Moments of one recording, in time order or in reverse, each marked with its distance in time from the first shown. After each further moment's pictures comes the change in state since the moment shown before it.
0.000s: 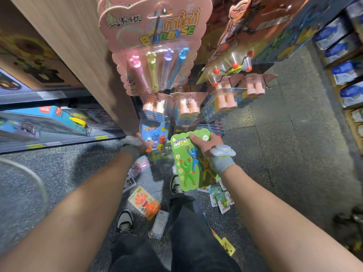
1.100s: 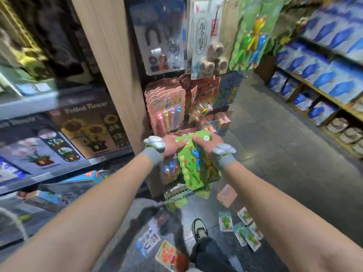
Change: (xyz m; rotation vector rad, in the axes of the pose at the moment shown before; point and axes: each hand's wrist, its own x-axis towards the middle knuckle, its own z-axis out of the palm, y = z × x) left_hand -0.260 0.048 -0.140 -0.130 0.055 0.712; right_hand -0.147 -0.037 -0.028 0.133 0.245 -0.285
